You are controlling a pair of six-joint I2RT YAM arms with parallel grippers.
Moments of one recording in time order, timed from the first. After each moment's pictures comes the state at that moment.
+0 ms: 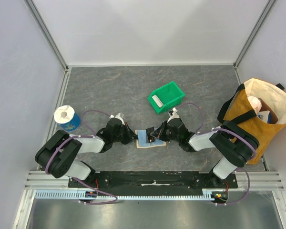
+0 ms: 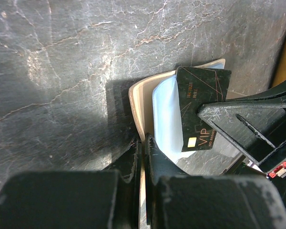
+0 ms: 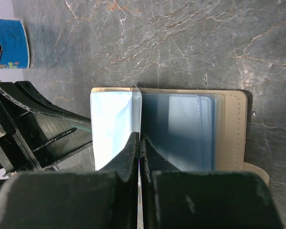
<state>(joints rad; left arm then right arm) -0.59 1.44 0.35 0.40 0.22 -0.99 0.77 1.63 0.46 0.62 -0.06 1.01</state>
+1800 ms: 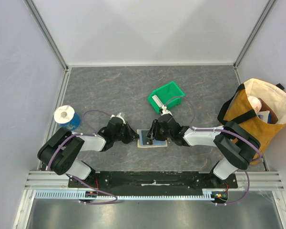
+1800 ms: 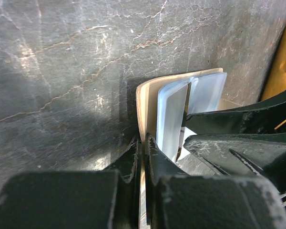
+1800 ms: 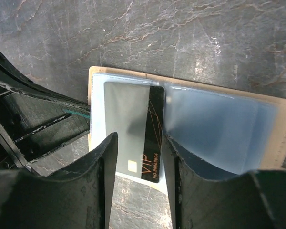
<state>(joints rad) -0.59 1.48 0.37 0.41 0.23 -1.03 0.84 1.59 0.67 0.19 -0.01 0.86</state>
